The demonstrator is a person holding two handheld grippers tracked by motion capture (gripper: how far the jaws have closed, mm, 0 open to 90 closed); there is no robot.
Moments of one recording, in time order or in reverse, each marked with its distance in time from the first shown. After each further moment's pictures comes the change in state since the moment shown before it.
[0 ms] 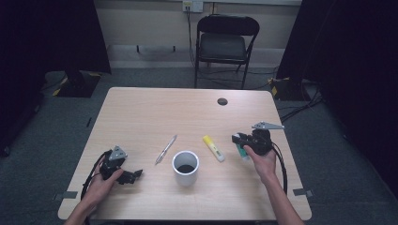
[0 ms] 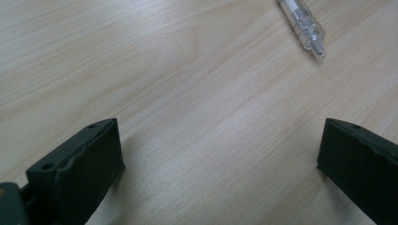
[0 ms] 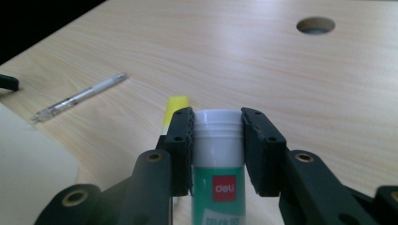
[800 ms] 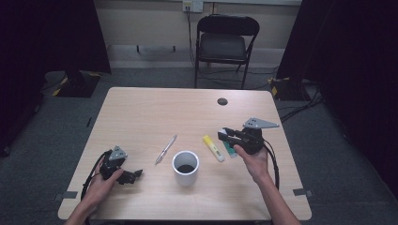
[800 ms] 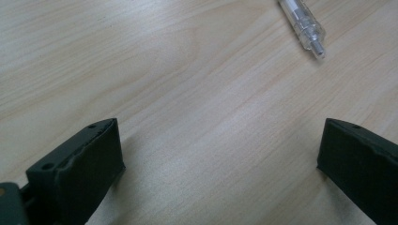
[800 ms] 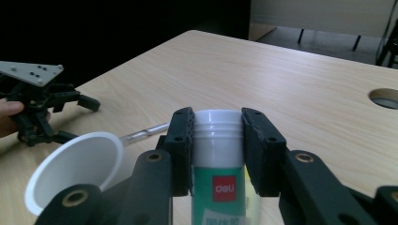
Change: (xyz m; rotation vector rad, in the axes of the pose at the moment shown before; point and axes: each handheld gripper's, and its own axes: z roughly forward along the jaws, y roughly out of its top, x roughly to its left) left arm 0.000 0.000 0.000 0.000 0.000 0.000; right arm 0.055 0.030 -0.011 -0.116 0.168 -0.113
